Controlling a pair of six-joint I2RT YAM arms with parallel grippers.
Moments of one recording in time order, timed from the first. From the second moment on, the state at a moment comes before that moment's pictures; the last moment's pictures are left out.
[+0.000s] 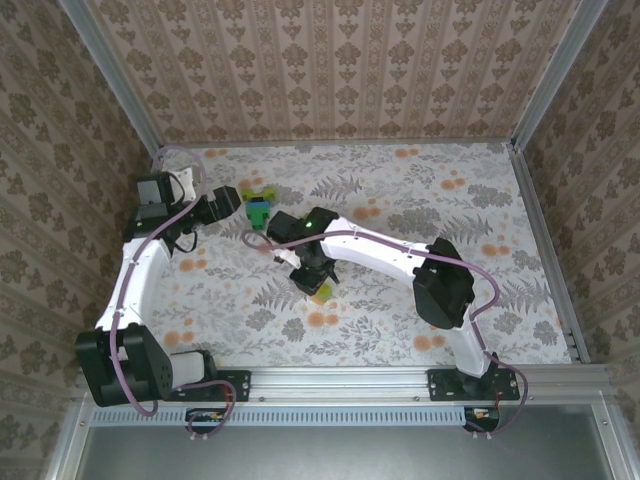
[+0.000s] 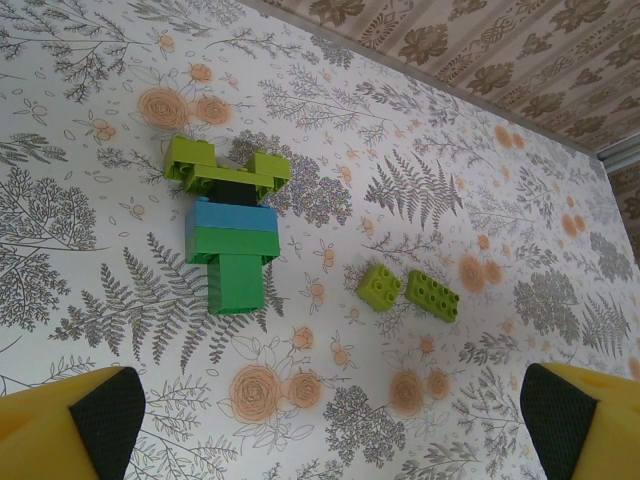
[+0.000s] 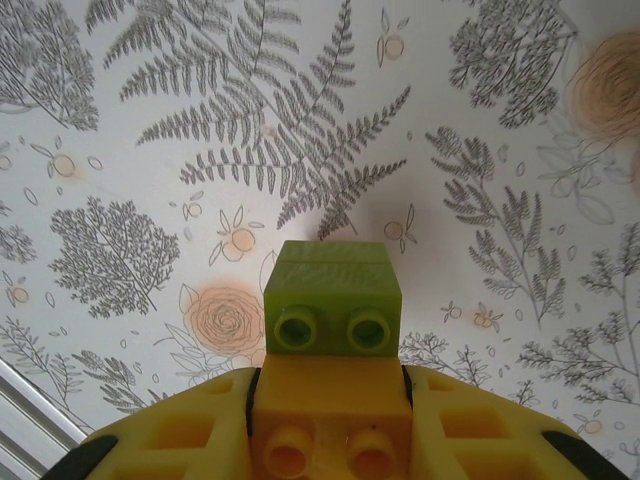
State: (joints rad) left arm 0.05 1.25 1.02 -0.46 0.53 -0.30; right arm 0.95 2.07 1.86 -1.23 0.02 0.00
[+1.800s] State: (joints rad) left arm 0.05 1.25 1.02 -0.46 0.53 -0.30; right arm 0.95 2.03 1.86 -1.14 0.03 0.06
